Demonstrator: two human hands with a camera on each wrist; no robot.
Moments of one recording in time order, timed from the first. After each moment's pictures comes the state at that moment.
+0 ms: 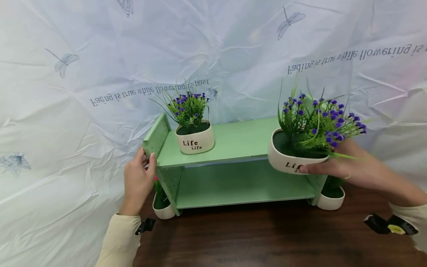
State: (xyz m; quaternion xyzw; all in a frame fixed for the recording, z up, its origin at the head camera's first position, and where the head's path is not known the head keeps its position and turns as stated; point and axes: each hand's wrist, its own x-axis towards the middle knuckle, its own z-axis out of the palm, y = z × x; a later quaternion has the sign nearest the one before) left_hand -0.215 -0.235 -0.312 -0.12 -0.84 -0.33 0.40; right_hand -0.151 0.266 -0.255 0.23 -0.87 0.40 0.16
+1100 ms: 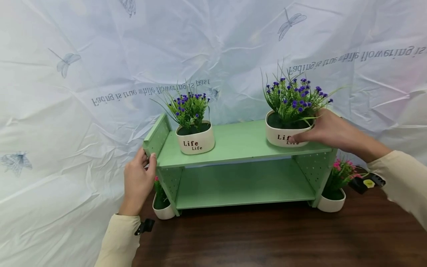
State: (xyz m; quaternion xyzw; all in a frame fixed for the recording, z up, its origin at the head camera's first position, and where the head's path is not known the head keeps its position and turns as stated) left_hand -0.216 -0.235 -0.314 -0.12 -0.84 -0.32 0.41; right_hand -0.222 0.271 -0.221 0.08 -0.95 0.30 0.07
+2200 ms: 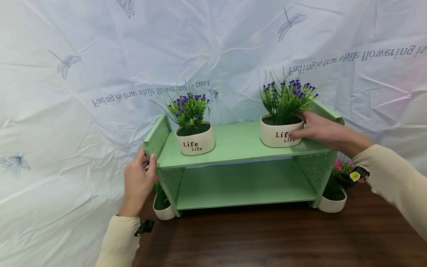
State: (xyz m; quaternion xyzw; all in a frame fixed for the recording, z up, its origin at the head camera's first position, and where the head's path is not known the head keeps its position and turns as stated) left_hand -0.216 -0.235 -0.314 -0.12 -0.85 -0.32 0.41; right_hand -0.262 0.273 -0.232 0.16 -0.88 0.44 -0.04
